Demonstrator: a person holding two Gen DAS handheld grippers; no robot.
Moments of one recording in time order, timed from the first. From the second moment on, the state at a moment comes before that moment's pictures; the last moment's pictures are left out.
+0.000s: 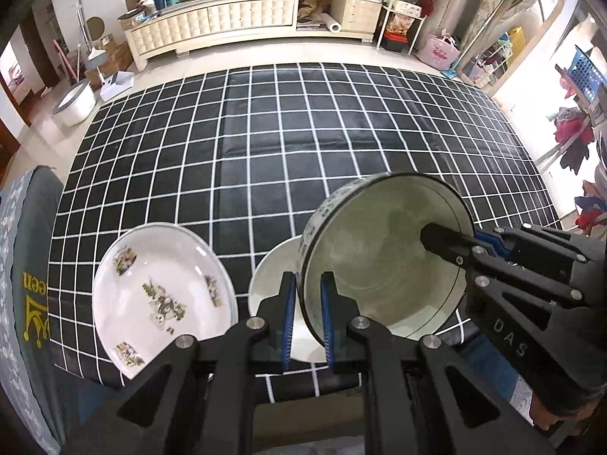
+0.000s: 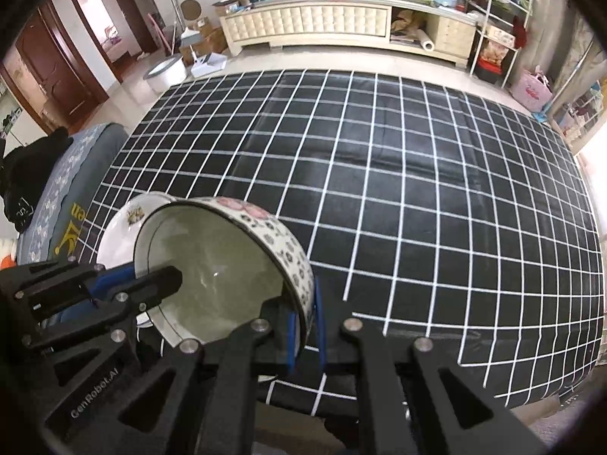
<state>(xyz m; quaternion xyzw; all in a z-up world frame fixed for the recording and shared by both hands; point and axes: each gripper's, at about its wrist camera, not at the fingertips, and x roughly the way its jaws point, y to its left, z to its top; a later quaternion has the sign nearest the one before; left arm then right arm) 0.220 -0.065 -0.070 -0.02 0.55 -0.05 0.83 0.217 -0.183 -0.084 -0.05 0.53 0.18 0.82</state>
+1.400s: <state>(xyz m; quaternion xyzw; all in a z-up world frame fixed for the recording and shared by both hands) 0.206 -0.032 -0.118 -0.05 0.57 -0.05 0.82 0.217 -0.161 -0.124 -0.07 0.58 0.17 0.79</state>
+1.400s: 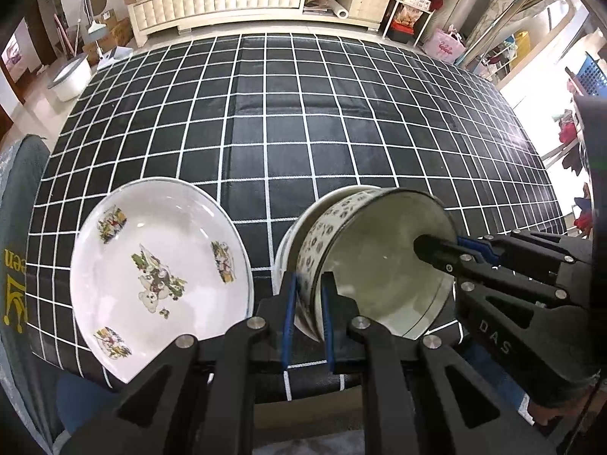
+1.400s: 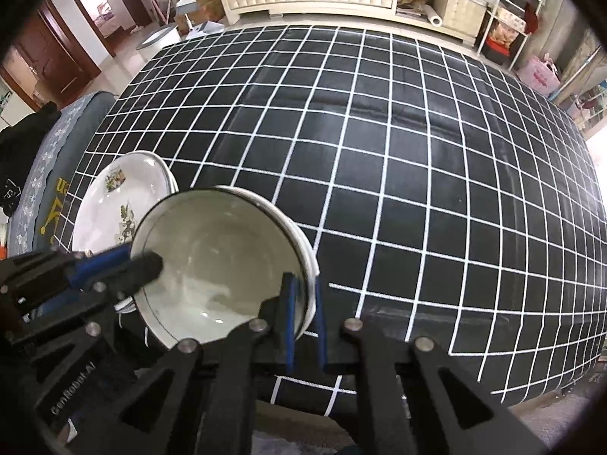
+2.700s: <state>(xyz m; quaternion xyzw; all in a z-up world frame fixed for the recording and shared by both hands) 0.222 0.006 -0.126 -0.11 0.56 -0.09 0.82 0.232 -0.197 -0.135 0.01 0.58 0.14 0.80</state>
